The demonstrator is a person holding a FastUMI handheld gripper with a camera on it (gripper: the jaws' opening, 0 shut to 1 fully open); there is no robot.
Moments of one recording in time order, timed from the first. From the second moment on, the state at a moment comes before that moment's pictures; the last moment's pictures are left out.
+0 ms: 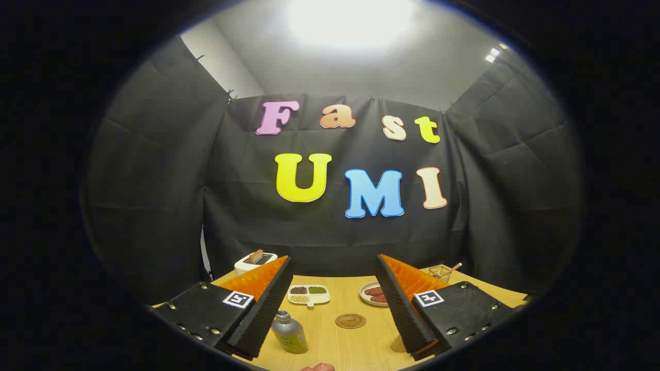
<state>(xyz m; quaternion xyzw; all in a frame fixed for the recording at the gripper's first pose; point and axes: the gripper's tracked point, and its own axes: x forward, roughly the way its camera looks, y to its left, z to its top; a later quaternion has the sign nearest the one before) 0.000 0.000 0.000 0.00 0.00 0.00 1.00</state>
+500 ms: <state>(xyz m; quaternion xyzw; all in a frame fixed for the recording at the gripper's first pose) 0.002 0.006 -0.007 0.00 0.00 0.00 1.00</state>
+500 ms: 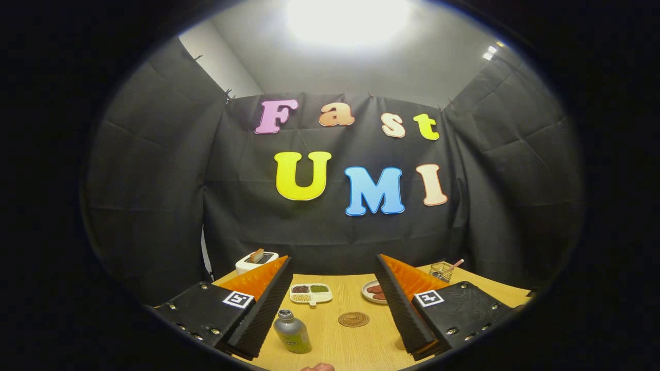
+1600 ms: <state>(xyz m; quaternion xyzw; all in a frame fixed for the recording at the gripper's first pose) 0.027 0.071 -0.104 -0.01 0.05 0.02 1.00</state>
